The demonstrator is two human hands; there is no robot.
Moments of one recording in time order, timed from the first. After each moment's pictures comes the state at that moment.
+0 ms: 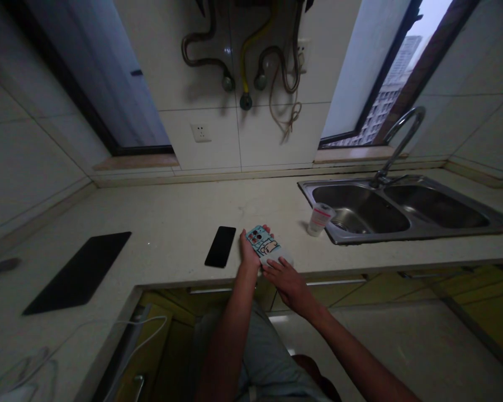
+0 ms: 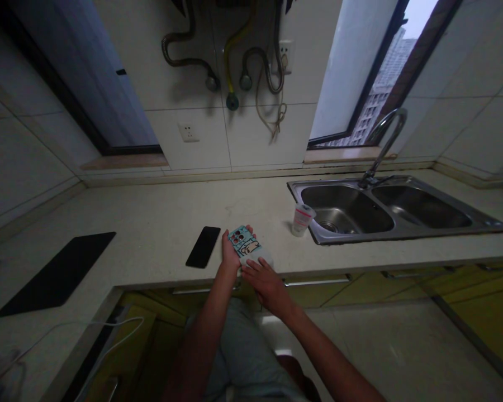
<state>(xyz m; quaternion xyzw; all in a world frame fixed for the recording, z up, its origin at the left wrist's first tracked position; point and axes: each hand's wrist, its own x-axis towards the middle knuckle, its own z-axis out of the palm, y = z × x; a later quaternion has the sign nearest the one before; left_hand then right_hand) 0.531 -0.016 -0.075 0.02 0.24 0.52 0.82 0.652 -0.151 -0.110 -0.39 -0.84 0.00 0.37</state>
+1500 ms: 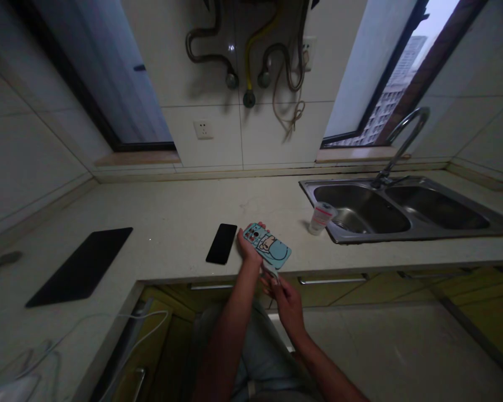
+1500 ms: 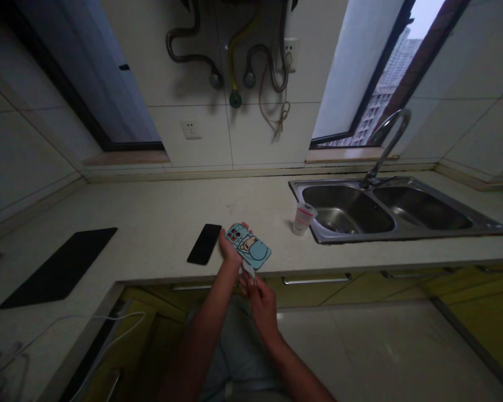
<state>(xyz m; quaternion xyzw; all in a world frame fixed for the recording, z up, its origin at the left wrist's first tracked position) 0.535 -0.019 -0.067 0.03 0.27 0.62 0.74 0.577 -0.189 -0.105 -0.52 -0.35 0.44 0.64</state>
